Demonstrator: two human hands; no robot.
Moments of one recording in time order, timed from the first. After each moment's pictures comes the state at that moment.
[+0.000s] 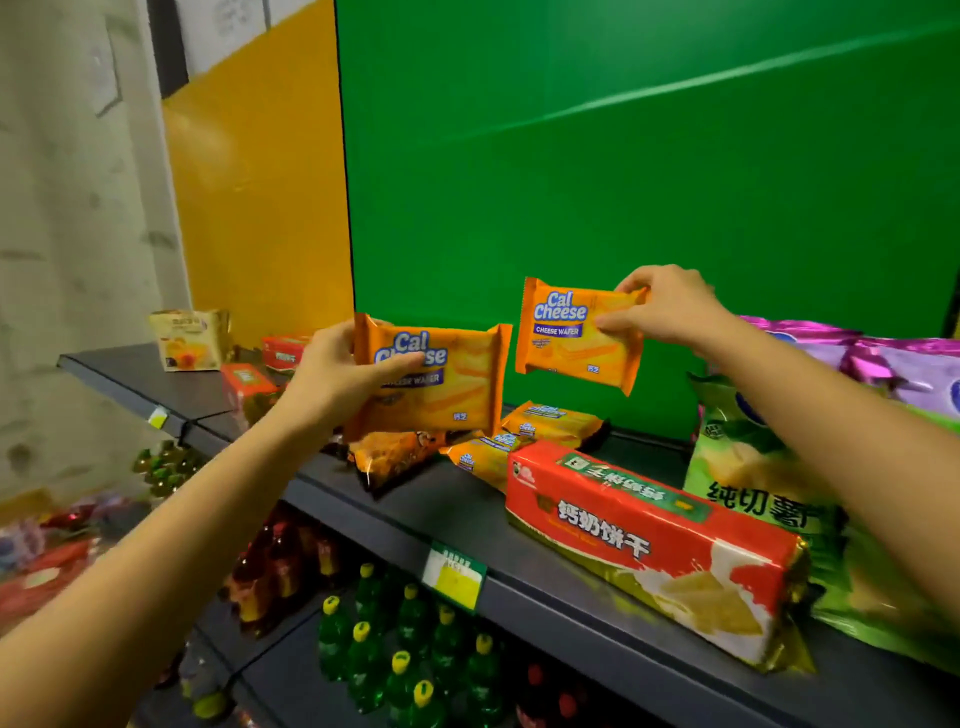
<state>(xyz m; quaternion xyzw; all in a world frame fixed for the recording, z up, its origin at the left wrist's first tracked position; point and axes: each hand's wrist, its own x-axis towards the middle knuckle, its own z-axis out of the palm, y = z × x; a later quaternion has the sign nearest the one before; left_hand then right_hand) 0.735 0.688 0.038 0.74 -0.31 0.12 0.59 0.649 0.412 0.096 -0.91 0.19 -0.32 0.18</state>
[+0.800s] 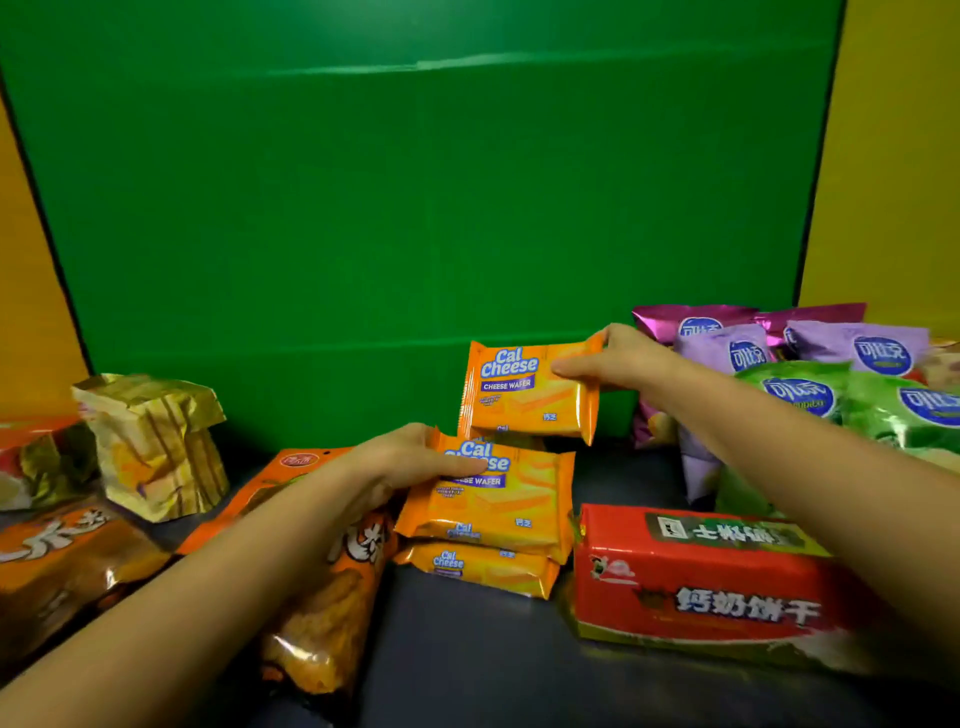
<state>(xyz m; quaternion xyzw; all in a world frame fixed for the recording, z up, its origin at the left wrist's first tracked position) 0.907 0.551 -0.005 0.72 -0.47 -0.35 0.37 0.732 0.400 0.046 -0.77 0.42 -0.33 0.35</state>
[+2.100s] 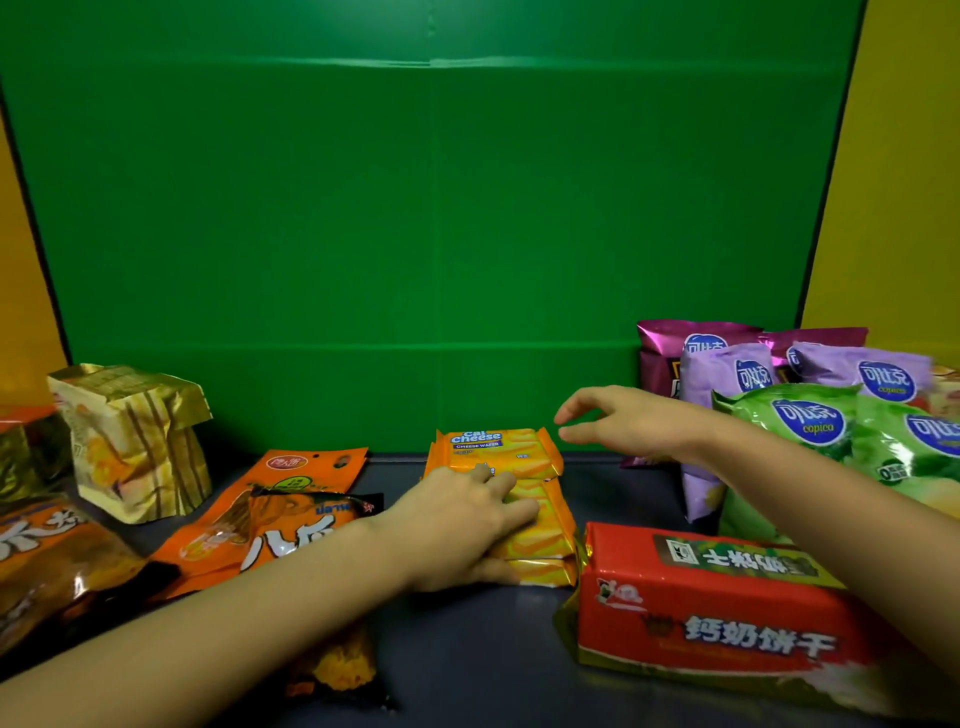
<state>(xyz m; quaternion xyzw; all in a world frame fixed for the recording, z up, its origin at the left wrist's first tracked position) 0.864 0.565 -0.020 0.59 -0.77 0.22 -0.11 0.718 0.436 0.033 -0.90 0.36 -0.15 0.19</state>
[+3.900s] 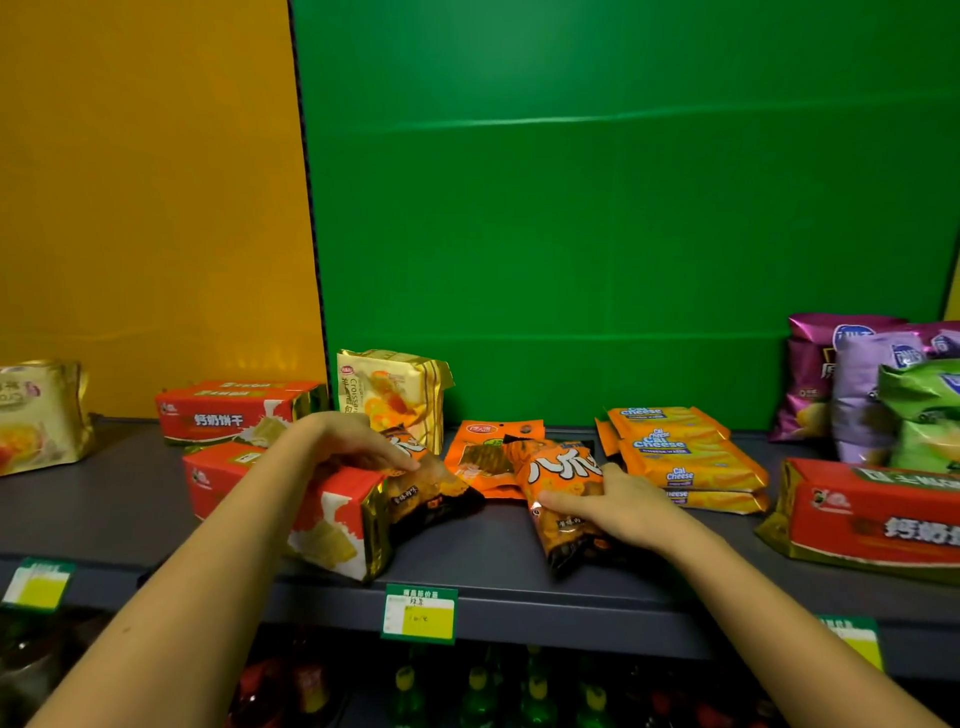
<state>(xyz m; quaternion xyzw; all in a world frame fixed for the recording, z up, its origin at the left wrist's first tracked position) 1.087 0.767 0.025 0.87 -0.38 -0.27 0.17 0.839 0.641 -0.041 -0.85 0.46 -0.13 0.24</state>
